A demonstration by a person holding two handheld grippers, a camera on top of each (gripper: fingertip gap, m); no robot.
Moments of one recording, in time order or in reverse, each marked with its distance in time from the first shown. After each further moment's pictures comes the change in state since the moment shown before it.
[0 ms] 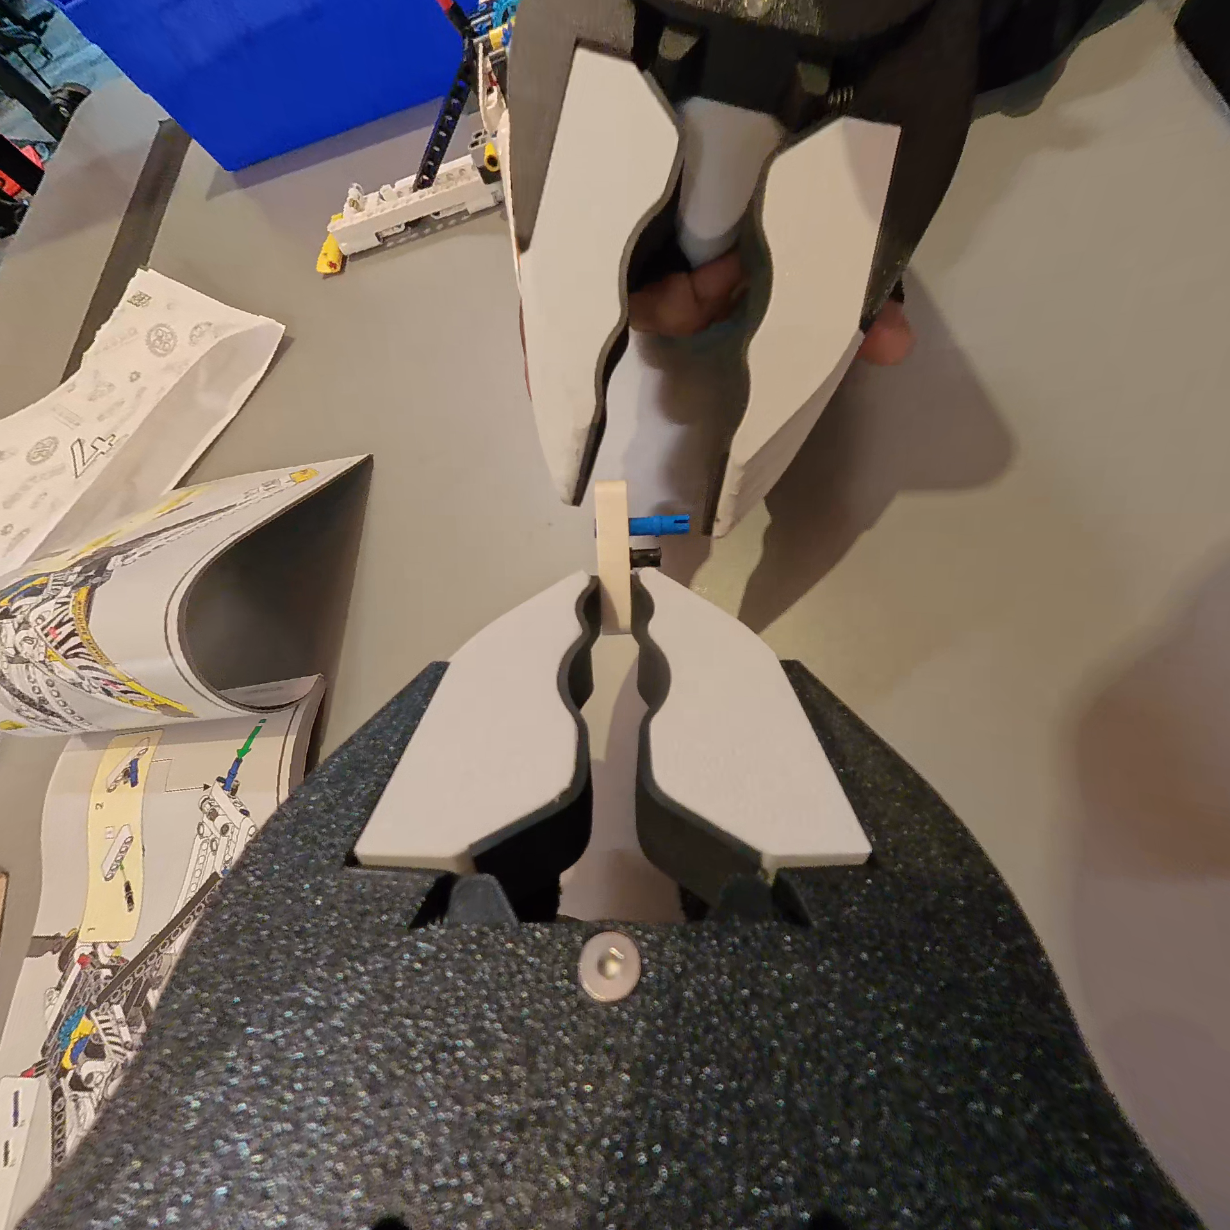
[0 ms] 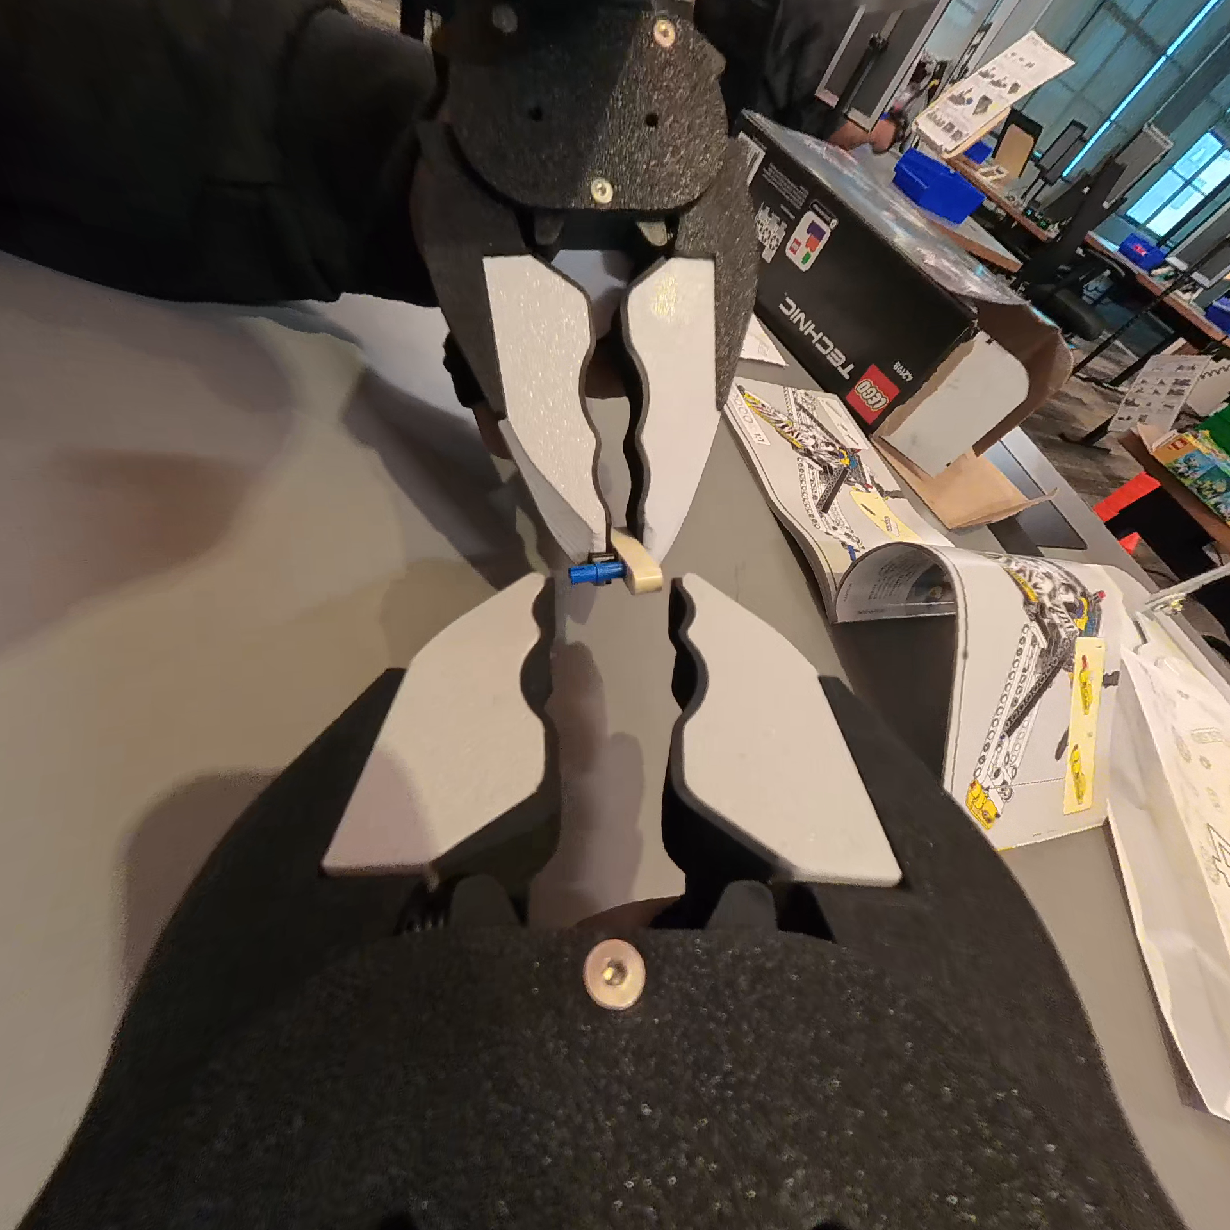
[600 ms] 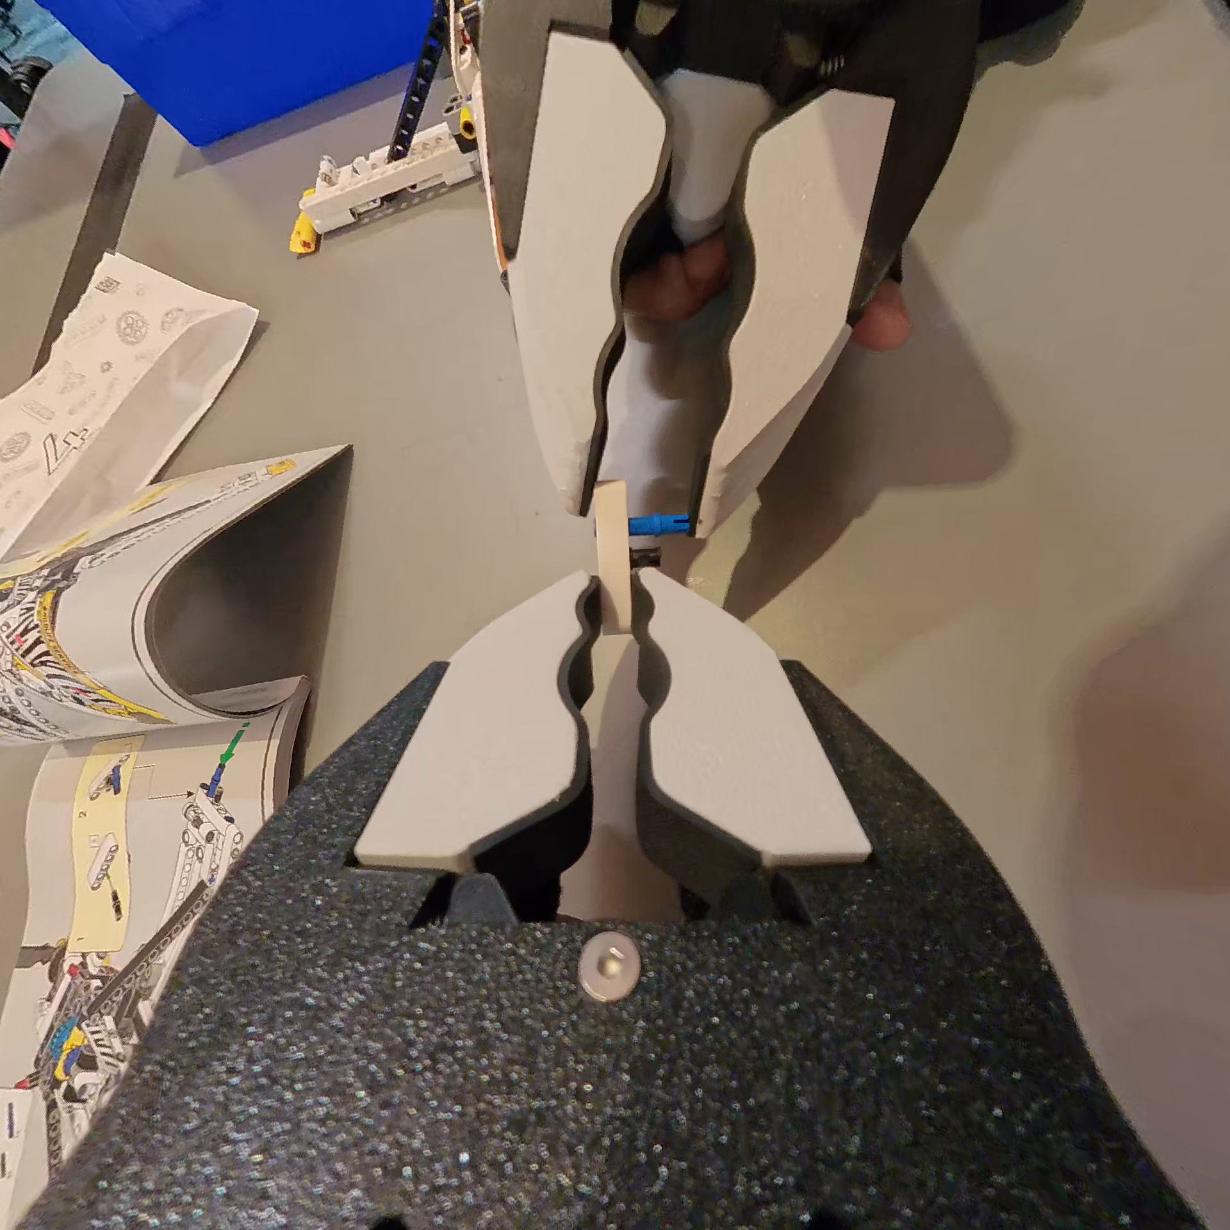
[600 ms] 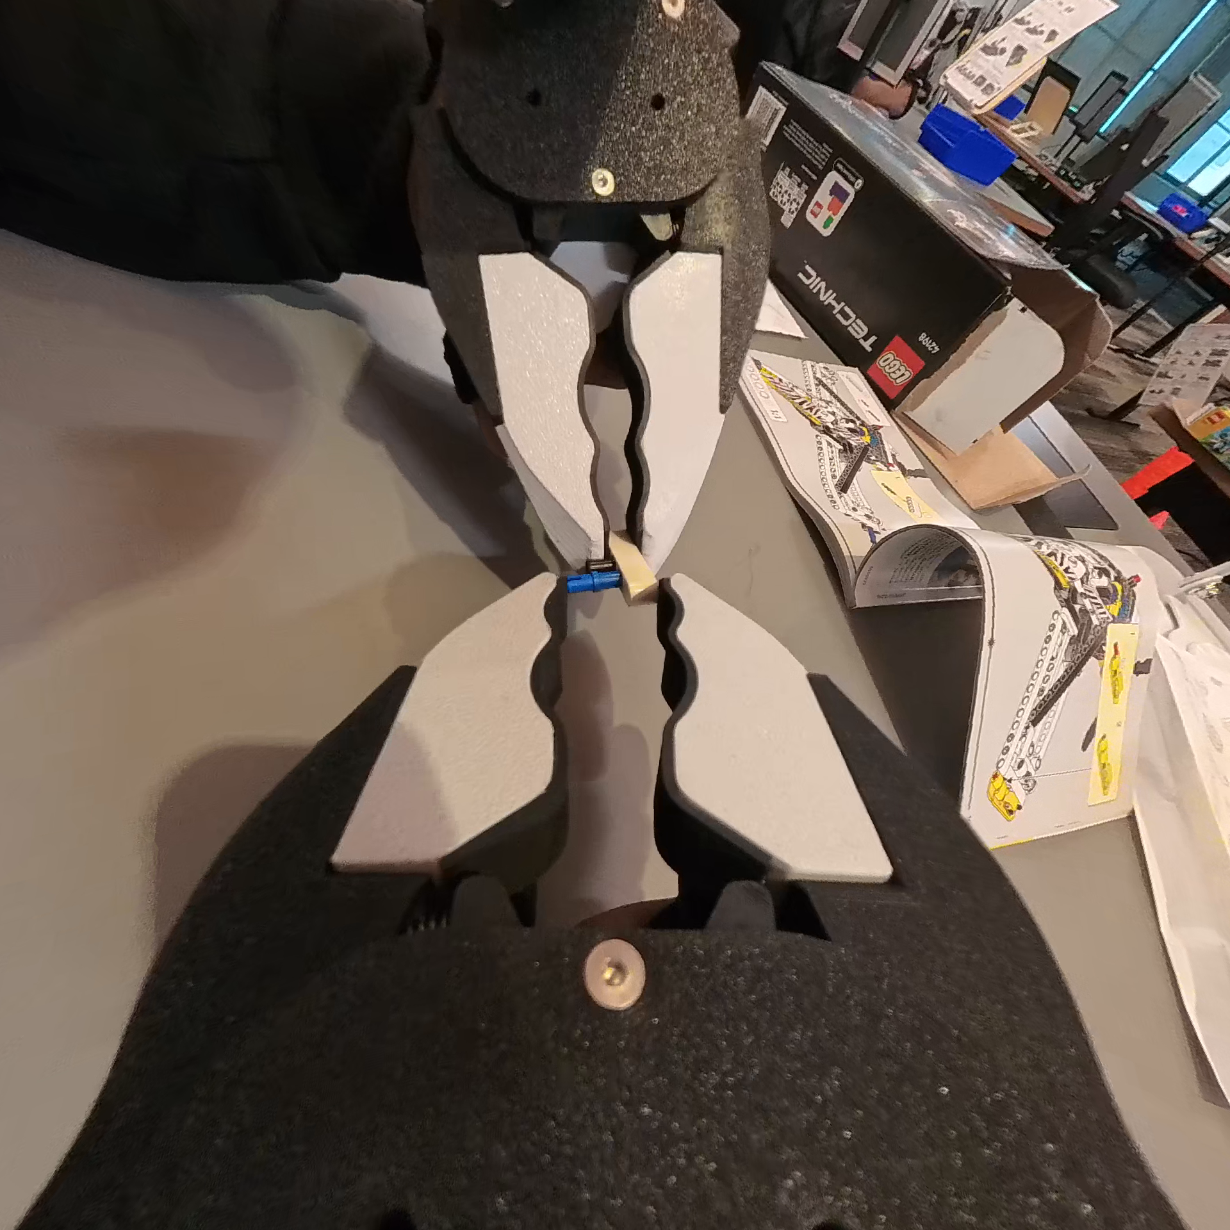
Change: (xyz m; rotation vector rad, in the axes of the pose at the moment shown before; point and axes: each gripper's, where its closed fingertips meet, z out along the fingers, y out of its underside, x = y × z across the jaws) left arm 0.004 0.005 0.006 -0.031 0.010 0.019; right arm -0.003 0.007 0.003 -0.040 -0.018 0.010
